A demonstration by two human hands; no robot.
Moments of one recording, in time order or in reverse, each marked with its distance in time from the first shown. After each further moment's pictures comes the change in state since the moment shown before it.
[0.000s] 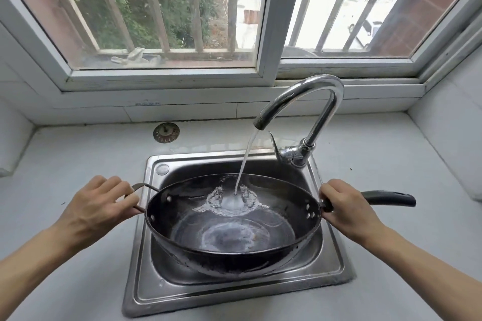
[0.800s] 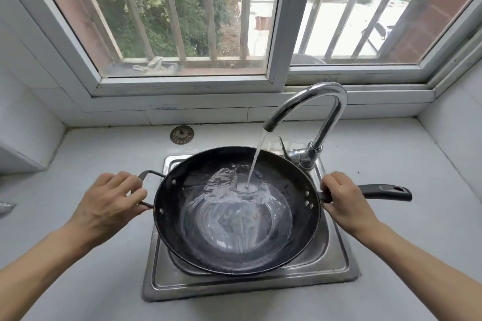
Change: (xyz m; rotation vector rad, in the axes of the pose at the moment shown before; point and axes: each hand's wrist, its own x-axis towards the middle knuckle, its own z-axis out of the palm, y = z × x) left_hand -0.004 0.005 -0.040 0.062 -0.062 -0.134; right_hand 0.014 -0.017 -0.004 0.071 0.081 0.076
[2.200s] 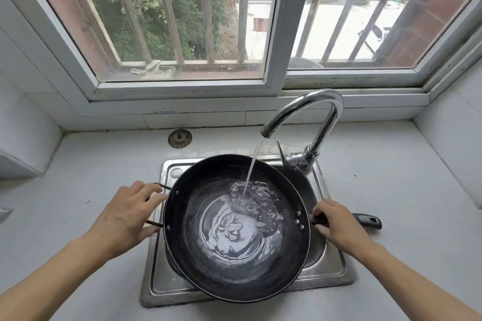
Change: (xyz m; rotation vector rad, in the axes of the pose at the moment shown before) left_hand 0.020 0.030 -0.010 -0.251 -0.536 -0.169; right_hand -0.034 0.019 0.030 0.109 -0.344 0.199
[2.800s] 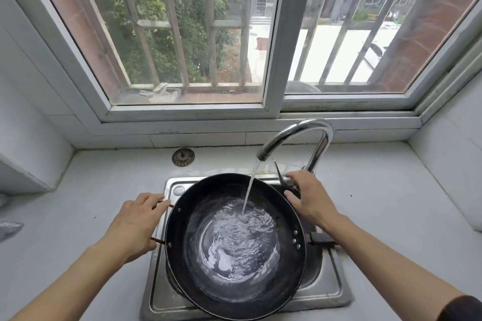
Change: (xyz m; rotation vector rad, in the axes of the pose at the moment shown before) left_hand 0.016 0.016 -0.029 0.017 -0.203 -0.226; right_hand 0.075 -0.071 -0.054 0.061 0.251 -0.124
